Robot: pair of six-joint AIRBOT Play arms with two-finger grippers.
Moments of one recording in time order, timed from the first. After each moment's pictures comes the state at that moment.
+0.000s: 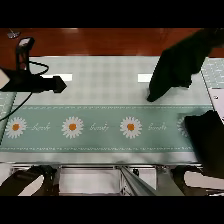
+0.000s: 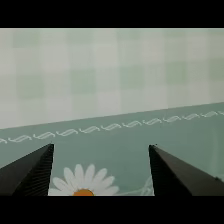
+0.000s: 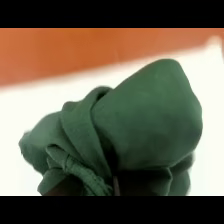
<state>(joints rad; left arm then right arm) -0.17 -0.96 1.07 1.37 -1.09 -1.61 -0.19 -1.44 1.83 -1.36 1.08 1.54</state>
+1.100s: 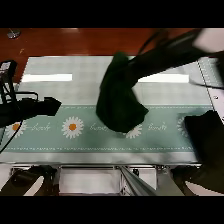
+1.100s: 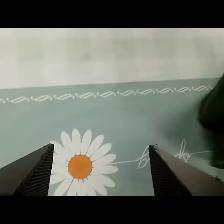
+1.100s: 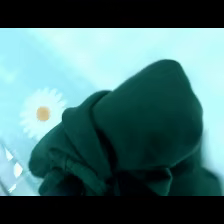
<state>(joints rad) -0.21 -0.60 0.79 1.44 -1.08 -1.72 0.55 -1.35 1.61 -1.12 1.24 1.39</state>
